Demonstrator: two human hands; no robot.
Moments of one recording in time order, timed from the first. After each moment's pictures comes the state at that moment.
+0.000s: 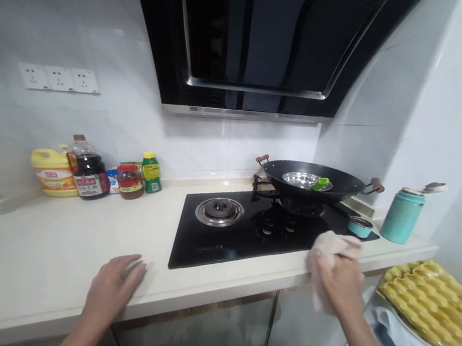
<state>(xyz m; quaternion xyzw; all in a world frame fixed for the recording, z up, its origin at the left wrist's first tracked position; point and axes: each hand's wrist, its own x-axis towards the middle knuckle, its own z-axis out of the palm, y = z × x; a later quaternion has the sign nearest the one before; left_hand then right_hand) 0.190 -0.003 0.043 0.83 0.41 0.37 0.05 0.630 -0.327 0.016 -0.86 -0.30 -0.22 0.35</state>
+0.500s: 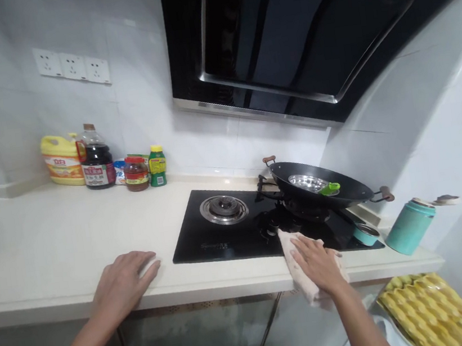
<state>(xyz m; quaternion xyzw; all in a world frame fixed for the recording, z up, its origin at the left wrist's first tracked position) 0.203 -0.022 0.040 0.85 0.42 0.30 -0.05 0.650 -0.280 0.035 -0.85 -0.50 -0.17 0.08</state>
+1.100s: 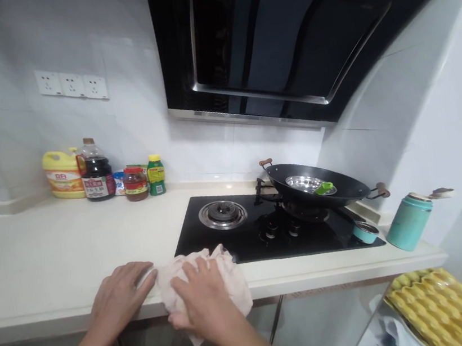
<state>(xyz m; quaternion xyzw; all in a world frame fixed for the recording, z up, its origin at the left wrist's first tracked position) 0.200 -0.024 0.042 0.85 0.42 0.31 -0.05 0.393 -0.164 0.056 -0.62 -0.76 -0.12 0.17</state>
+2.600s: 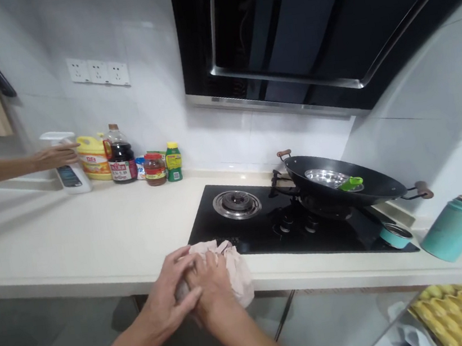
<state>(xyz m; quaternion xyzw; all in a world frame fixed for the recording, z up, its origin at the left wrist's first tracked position) 0.229 -0.100 0.034 0.87 0.18 0.44 0.11 0.371 -0.157 0.041 -0.64 -0.74 -0.12 0.15</state>
